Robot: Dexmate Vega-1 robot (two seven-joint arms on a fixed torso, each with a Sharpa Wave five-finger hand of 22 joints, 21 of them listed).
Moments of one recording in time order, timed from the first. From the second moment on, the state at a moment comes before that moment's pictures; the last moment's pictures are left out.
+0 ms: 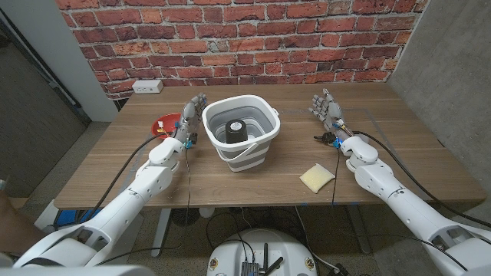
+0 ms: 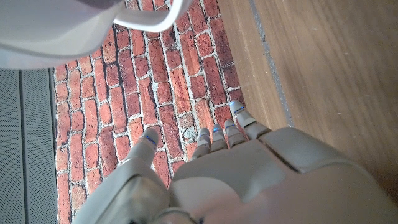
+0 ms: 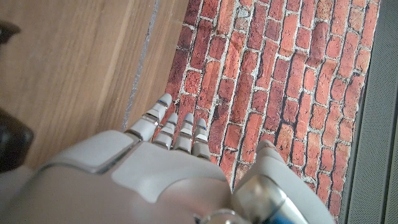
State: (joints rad) left arm 0.81 0.50 0.37 -1.27 -0.65 -0.32 -0.07; left_hand 0.05 0.08 0.61 -0.02 0.18 0.02 0.03 0.18 0.17 -0.01 0.01 0.19 0.19 -0.02 -0.01 0.18 0.17 0.06 -0.04 0.50 0.16; right arm -0.82 -0.50 -0.38 -1.28 0.64 0.29 0.05; right_hand 0.04 0.08 0.31 0.06 0.22 0.15 -0.03 0.17 0.18 0.16 -0.04 0.18 0.21 0.02 -0.03 0.19 0.38 0.28 -0.04 0.21 0.16
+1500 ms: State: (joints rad) left arm 0.84 0.56 0.35 -1.35 -0.64 -0.29 -0.02; left_hand 0.04 0.08 0.61 -0.03 0.18 0.02 0.03 0.18 0.17 0.00 0.01 0.20 0.18 0.00 -0.01 0.19 0.17 0.07 -0.04 0.46 0.16; right arm -0.85 -0.59 -0.37 -1.48 0.54 0.28 -0.02; right_hand 0.03 0.08 0.32 0.07 0.24 0.15 -0.04 0.18 0.17 0.16 -0.04 0.18 0.20 0.02 -0.03 0.19 0.36 0.27 -0.04 0.20 0.16
